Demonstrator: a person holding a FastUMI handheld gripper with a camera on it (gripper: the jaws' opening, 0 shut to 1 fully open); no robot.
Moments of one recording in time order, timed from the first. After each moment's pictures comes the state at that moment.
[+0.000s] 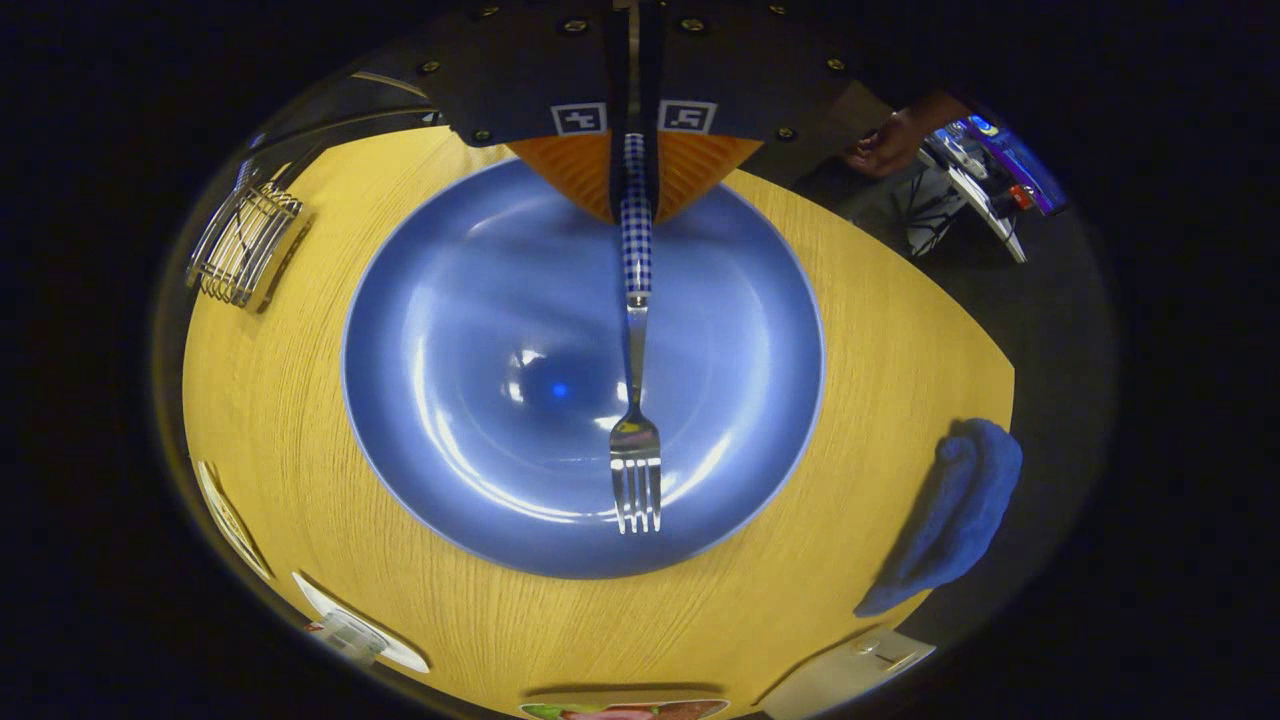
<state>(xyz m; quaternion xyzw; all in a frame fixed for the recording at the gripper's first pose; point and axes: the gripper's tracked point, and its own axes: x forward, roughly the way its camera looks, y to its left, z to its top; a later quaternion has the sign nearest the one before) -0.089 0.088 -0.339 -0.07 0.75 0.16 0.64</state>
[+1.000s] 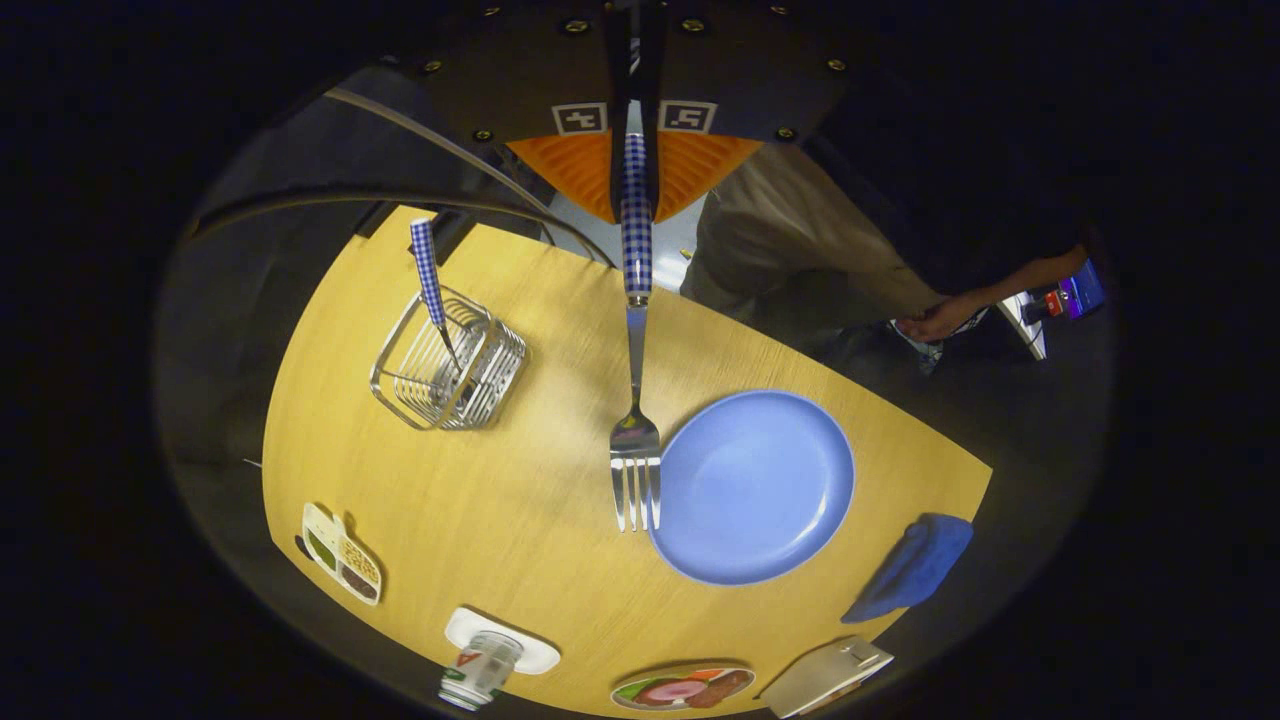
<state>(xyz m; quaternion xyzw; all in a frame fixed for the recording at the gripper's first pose) -0.152 -0.120 -0.182 -0.14 0.77 0.14 0.61</state>
